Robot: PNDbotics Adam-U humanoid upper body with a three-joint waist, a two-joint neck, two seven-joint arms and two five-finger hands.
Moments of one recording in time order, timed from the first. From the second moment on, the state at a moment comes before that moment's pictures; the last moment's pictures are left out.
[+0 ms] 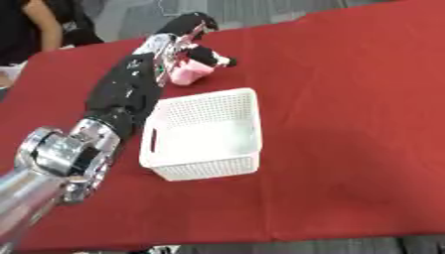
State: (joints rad) left arm -1.05 0.40 0.00 -0.55 -1.05 -0.15 0.03; right arm -0.34 -0.42 0.07 -1.99 0.26 -0.49 -0.07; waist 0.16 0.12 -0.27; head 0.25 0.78
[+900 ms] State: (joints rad) left arm -1.02 0.46 -0.01 -0.60 -1.06 -0.19 0.01; right arm -0.34 -0.42 0.07 -1.99 0.27 -0.50 -0.06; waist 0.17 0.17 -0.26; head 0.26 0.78
